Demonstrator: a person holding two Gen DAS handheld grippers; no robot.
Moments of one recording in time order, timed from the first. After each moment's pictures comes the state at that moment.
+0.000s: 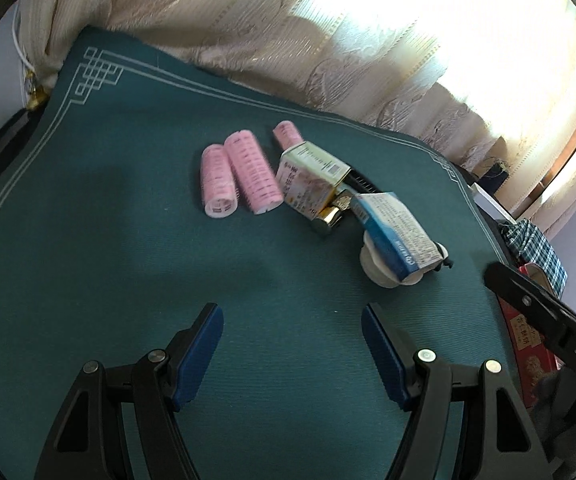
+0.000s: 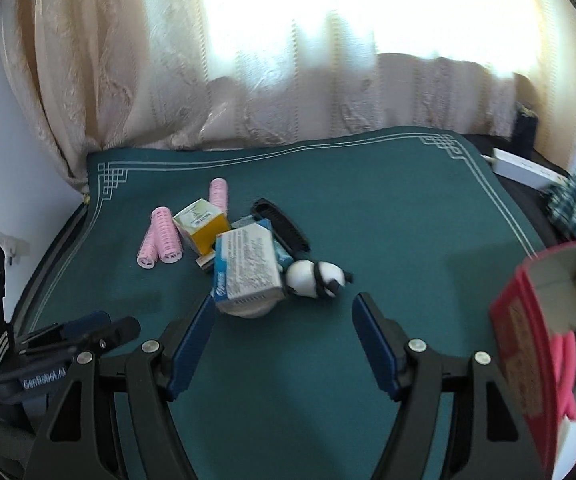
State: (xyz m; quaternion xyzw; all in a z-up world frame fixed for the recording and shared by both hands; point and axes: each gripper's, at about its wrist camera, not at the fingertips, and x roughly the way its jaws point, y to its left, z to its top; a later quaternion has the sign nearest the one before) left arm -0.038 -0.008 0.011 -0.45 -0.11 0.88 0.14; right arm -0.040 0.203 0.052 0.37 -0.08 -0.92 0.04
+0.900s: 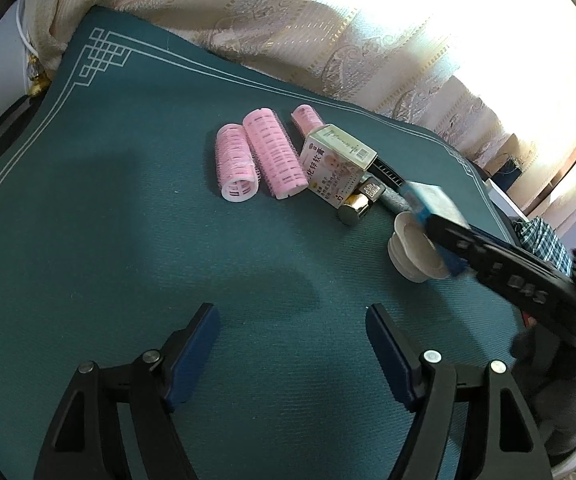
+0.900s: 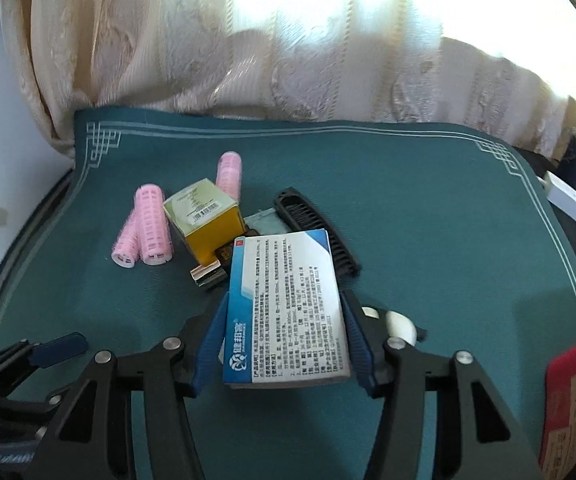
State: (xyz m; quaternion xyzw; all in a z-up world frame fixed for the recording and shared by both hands) left arm -0.045 -0.010 -0.007 -0.45 -0.11 0.87 0.13; right arm -0.091 0.184 0.022 0.39 -0.04 -0.92 0.06
